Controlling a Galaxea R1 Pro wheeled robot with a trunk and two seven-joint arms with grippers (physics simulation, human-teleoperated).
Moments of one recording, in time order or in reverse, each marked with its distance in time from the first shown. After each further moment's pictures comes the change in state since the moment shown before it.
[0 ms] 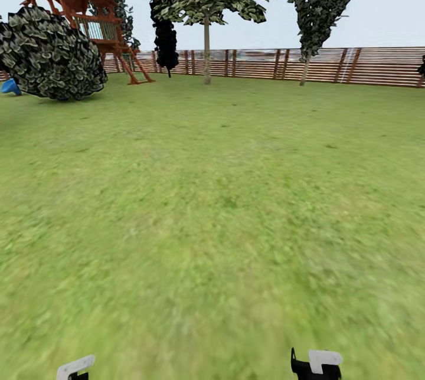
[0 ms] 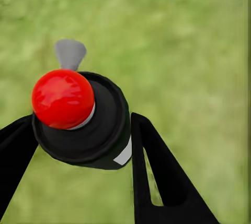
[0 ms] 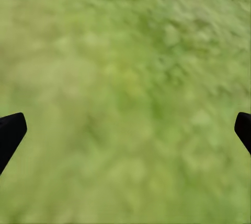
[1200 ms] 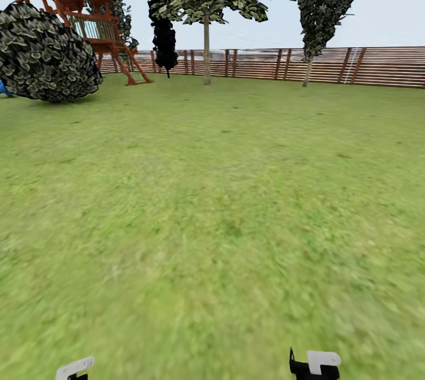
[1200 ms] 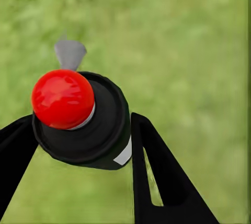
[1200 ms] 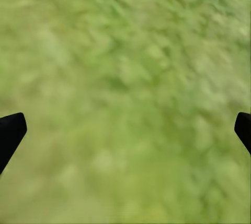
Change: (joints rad) left arm 0.004 0.002 0.000 0.000 -0.002 0.000 -0.001; right arm 0.002 0.007 0.000 0.002 0.000 0.002 0.000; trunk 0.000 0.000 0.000
